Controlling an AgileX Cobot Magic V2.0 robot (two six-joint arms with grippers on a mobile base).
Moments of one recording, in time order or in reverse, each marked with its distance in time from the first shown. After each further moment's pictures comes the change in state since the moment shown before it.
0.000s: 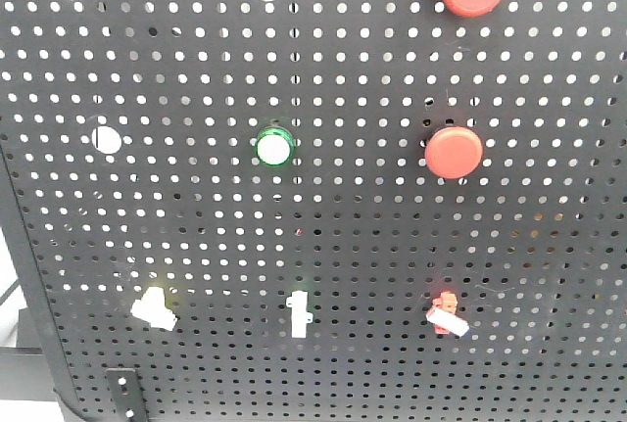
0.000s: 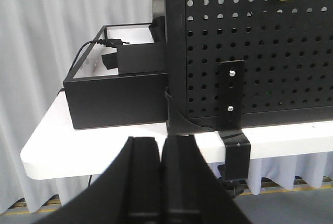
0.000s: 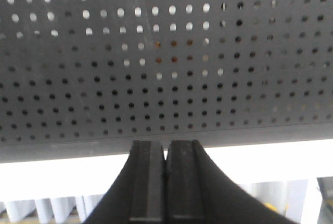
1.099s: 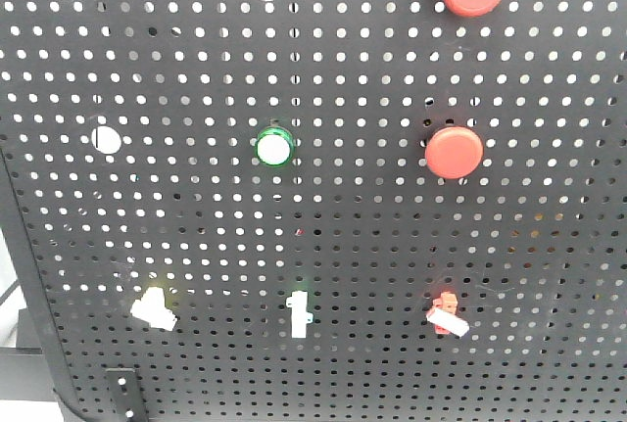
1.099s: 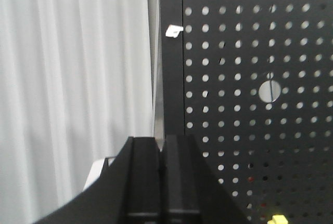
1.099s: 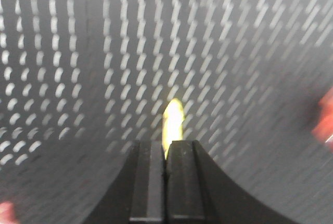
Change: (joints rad) left arm 0.000 0.536 -0.674 -0.032 -0.084 0.009; right arm 0.000 0.472 -0.847 0.096 0.312 -0.129
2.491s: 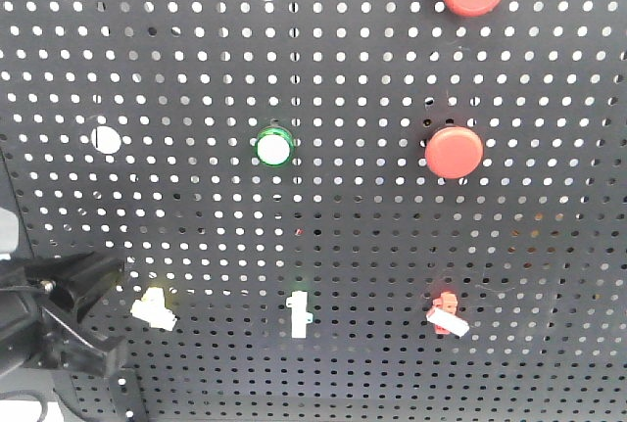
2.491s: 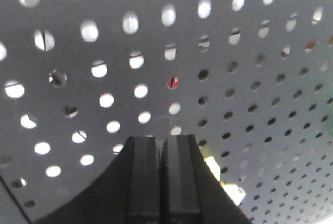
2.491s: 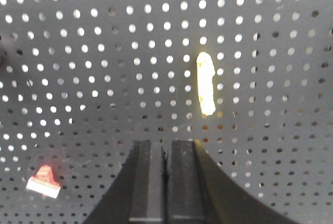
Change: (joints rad) left arm -0.260 0.541 -0.095 0.003 -0.074 0.060; right arm 0.000 0.004 0.000 0.099 0.122 -0.002
